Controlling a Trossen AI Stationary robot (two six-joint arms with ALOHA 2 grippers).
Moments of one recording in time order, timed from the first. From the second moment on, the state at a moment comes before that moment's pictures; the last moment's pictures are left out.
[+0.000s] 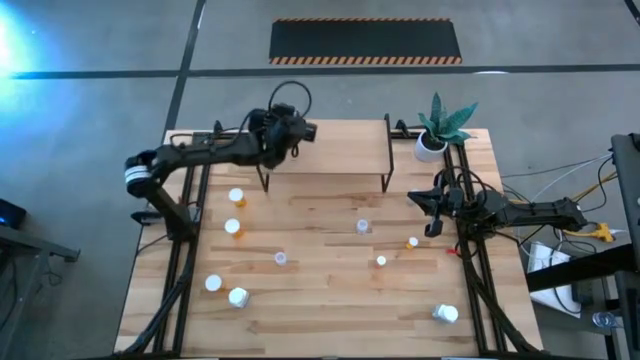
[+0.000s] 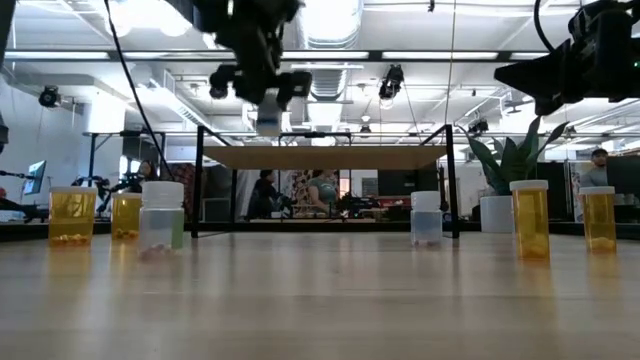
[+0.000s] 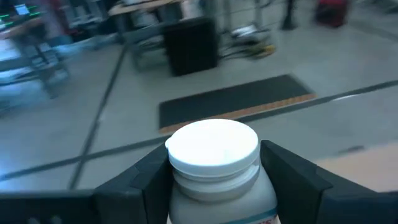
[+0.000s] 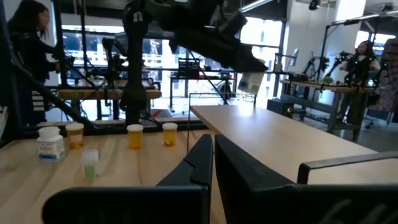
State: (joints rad) left arm 0.38 1.61 1.28 -0.18 -1.00 -0.36; right arm 0.04 0.08 0.01 0.20 0.29 -0.10
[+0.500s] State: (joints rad) left arm 0.44 1.69 1.16 0.04 -1.01 -0.35; right arm 0.04 0.08 0.01 0.20 0.30 -0.10
